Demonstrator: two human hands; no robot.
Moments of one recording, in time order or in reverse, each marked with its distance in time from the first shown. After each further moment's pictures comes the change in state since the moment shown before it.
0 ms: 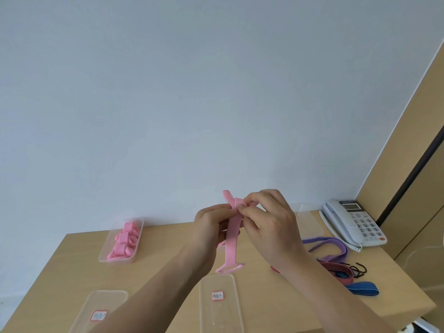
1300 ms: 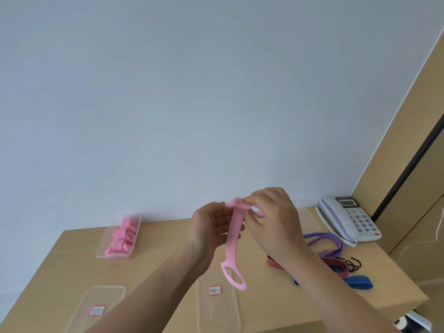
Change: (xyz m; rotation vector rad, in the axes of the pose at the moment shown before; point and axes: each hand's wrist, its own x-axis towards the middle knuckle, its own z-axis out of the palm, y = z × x) left_hand -0.009 0.004 0.008 -0.120 0.109 -0.167; right_hand -0.005 0.005 -0.010 0.026 -0.142 0.208
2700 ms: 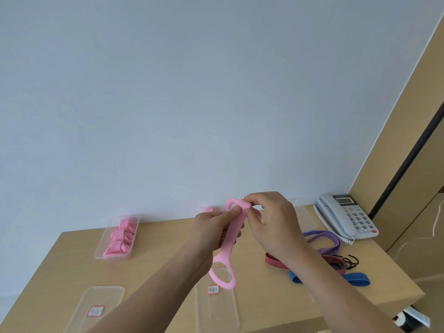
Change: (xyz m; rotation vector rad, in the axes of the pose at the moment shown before) left_hand -0.003 -0.009 0.007 0.188 0.025 0.022; right_hand -0.002 0.001 -0.010 0.142 -0.118 0.151
